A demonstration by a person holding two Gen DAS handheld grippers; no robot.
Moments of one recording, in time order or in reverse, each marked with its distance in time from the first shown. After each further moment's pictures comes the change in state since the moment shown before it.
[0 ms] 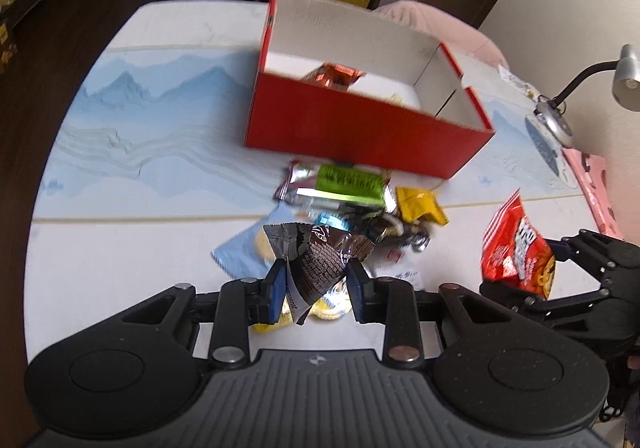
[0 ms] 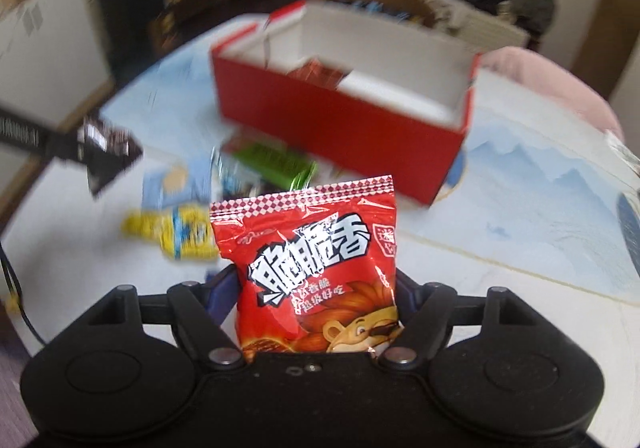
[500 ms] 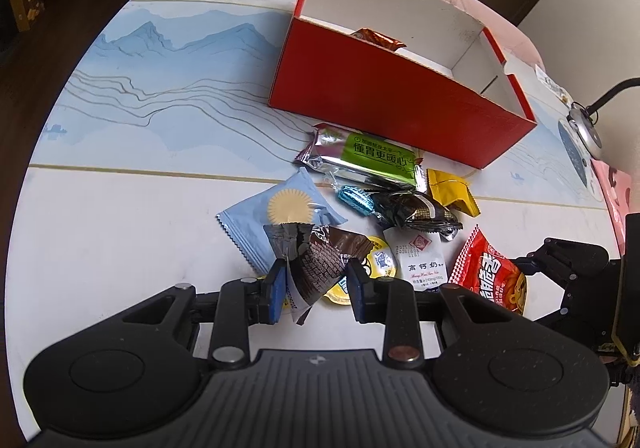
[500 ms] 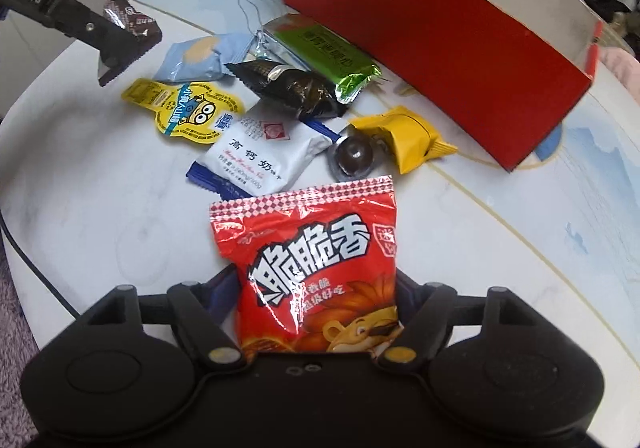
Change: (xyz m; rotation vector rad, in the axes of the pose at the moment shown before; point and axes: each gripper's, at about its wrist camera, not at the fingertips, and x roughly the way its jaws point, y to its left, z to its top) left arm 0.036 0.006 -0.017 -0.111 0.063 0.060; right arm 0.083 -0.012 -0.028 -0.322 0.244 0.178
